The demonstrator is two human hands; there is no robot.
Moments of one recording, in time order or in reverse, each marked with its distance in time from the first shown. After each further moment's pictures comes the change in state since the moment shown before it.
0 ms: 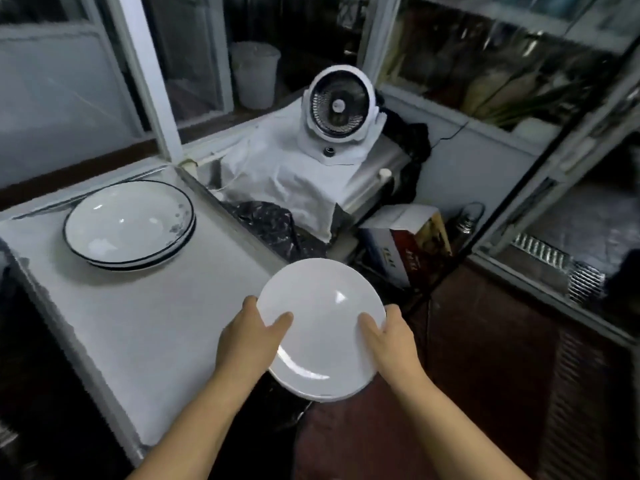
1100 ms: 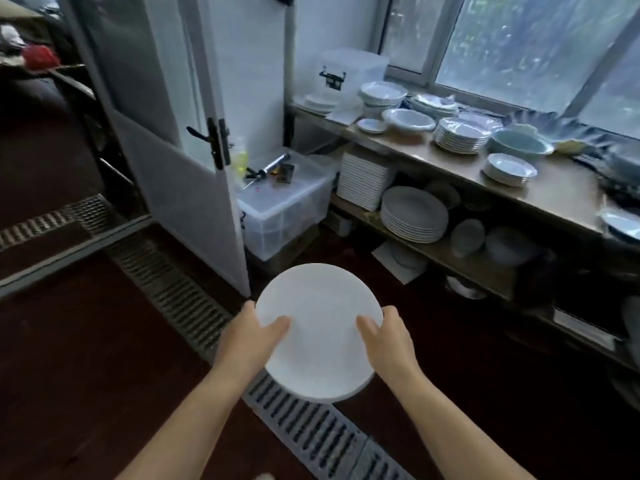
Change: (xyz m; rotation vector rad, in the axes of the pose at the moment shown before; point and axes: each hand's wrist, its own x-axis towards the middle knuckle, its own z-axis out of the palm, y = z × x) left_hand -0.714 0.226 0.498 0.331 -1.159 1.037; right_hand -0.617 0.517 -0.444 0.348 1.187 0.970
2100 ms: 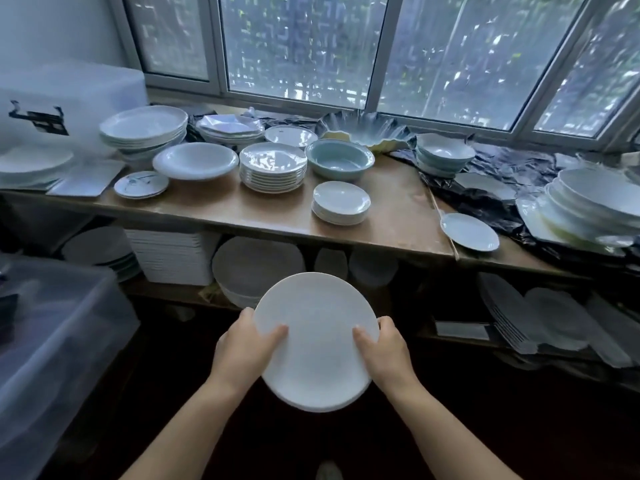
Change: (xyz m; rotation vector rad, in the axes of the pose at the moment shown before) left_hand 0.371 0.410 0.388 0.165 -0.391 0.389; right_hand 0.477 0.141 -0.288 0.116 0.489 0.330
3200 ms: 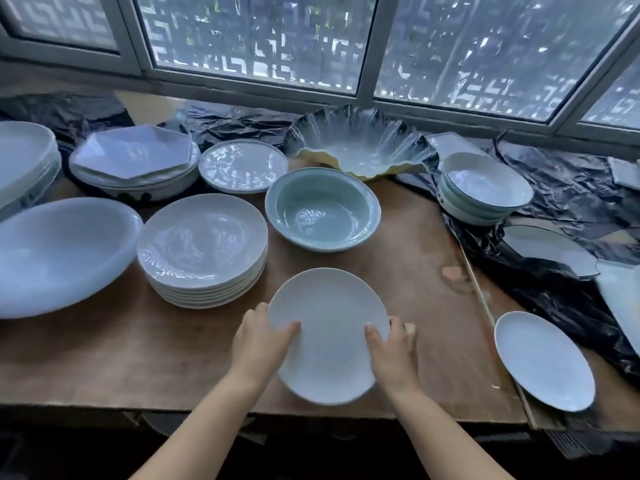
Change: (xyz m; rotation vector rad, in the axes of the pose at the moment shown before) left_hand 0.503 0.188 0.120 0.032 -0.108 -0.037; right_hand 0.510 -0.087 0.029 -0.085 0.115 0.164
